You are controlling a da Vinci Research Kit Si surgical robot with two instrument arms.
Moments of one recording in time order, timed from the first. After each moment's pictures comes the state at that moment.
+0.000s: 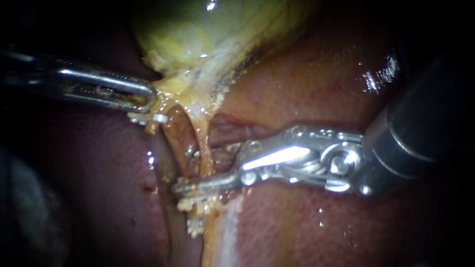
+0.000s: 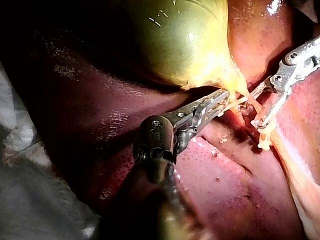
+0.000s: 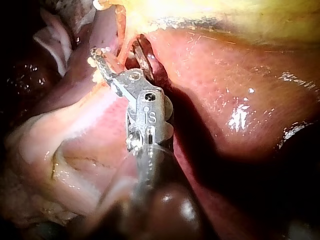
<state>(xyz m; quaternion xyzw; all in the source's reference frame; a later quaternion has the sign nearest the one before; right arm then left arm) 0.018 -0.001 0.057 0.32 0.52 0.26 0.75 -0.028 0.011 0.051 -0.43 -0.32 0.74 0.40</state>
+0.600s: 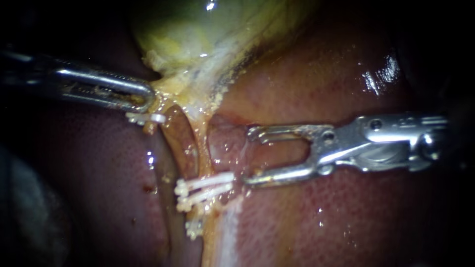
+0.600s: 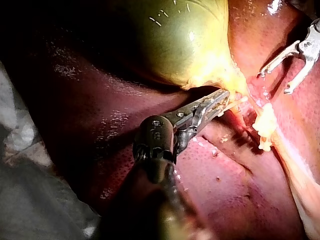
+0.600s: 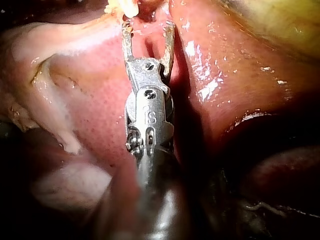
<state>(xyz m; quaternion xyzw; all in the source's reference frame) 0.006 0.001 0.054 0.23 0.56 0.17 0.77 -0.028 0.011 0.051 -0.43 -0.32 0.74 0.40</state>
